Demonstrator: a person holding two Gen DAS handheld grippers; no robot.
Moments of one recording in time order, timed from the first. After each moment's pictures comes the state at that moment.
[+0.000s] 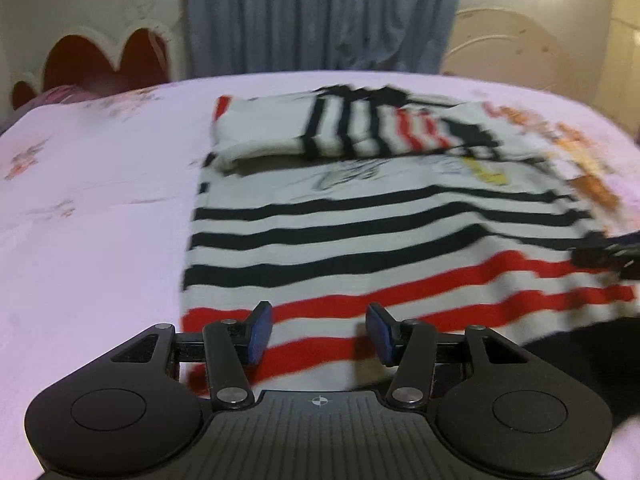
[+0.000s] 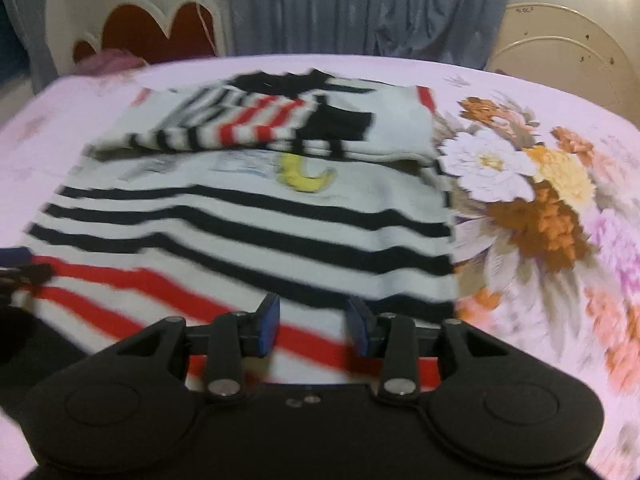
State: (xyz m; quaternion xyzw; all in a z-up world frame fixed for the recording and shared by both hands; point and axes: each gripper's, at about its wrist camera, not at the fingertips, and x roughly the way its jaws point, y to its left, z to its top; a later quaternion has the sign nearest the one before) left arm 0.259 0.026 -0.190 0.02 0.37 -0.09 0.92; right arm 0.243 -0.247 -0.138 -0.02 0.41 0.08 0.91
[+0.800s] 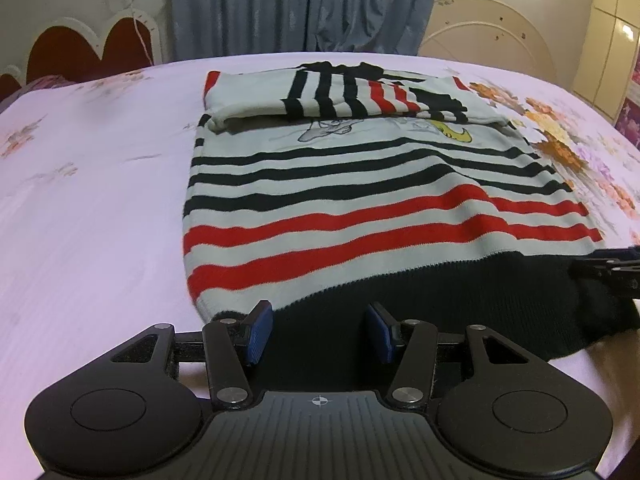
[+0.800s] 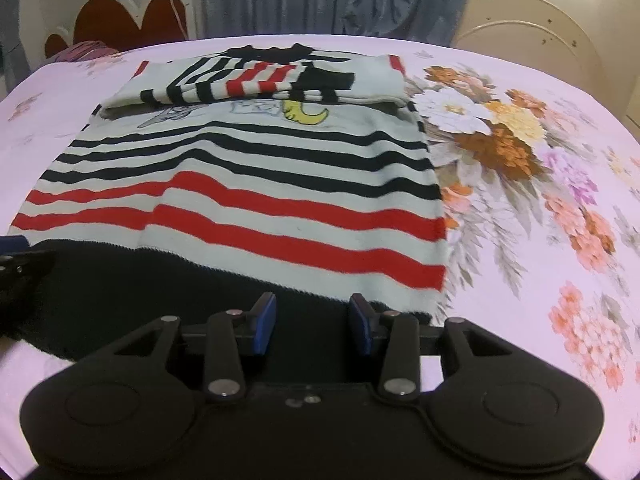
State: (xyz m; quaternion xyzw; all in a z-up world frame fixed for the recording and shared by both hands) left arm 0.205 0.043 -0.200 0.02 0.39 -0.11 0.91; right arm 0.168 -0.238 -0.151 -0.02 0.42 0.00 0.91
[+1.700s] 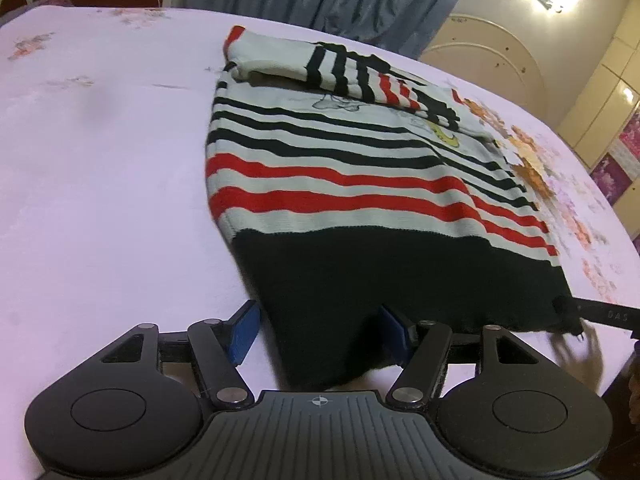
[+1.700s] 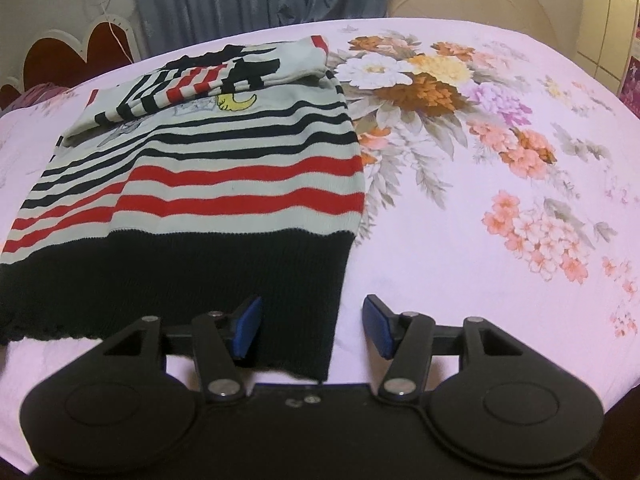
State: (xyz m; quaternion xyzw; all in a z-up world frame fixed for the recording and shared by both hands) left arm 0.180 0.088 -0.212 -0.10 0.43 -0.14 0.89; right arm 0.127 -0.267 -0.152 0.05 0.43 -0.06 0.90
